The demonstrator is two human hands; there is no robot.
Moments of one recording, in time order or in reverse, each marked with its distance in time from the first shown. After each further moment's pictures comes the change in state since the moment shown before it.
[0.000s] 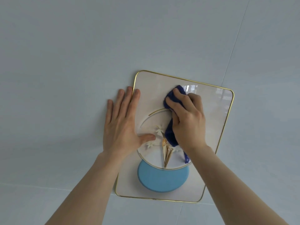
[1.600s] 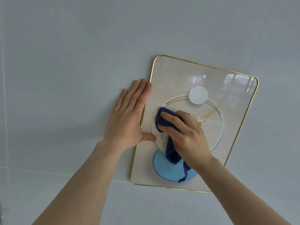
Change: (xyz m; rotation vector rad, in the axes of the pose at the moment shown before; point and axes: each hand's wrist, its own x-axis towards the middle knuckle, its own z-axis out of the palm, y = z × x) left_hand -0.005 -0.041 -0.012 0.022 -0.156 0.171; right_hand -0.059 -0.036 0.011 0.047 -0.257 -0.273
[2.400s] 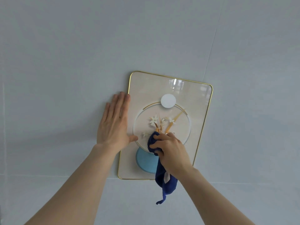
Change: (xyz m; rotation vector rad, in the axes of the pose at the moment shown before) left_hand -0.012 0.031 -0.013 0.052 -0.034 -0.112; right_hand -0.034 -0.024 -0.045 0.185 -0.393 0.419
